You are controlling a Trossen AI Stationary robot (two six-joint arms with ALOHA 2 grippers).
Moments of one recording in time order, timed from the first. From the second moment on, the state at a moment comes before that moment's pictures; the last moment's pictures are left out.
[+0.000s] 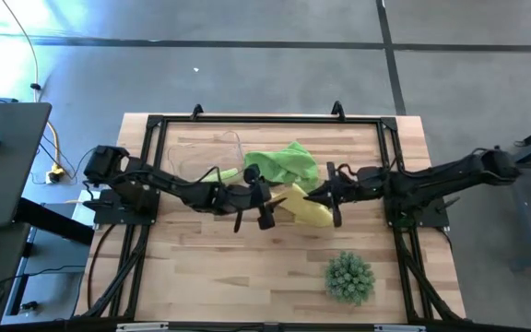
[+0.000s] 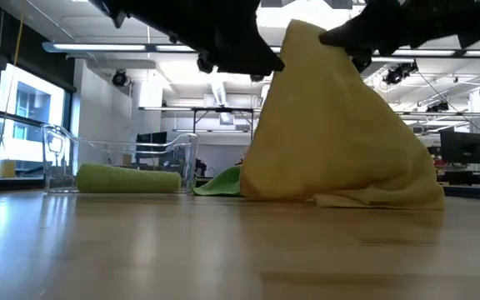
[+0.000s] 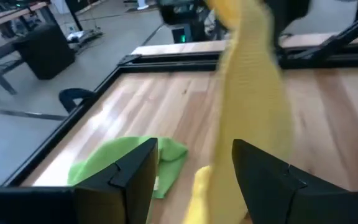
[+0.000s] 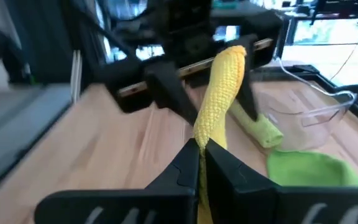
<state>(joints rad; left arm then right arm) -0.05 1.68 0.96 0.35 -0.51 0.04 0.09 1.02 0.49 0.32 0.02 0.02</state>
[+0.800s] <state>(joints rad) -0.01 1.68 0.96 0.33 -0.14 -0.04 0.09 1.04 0.61 0.35 0.06 -0.14</state>
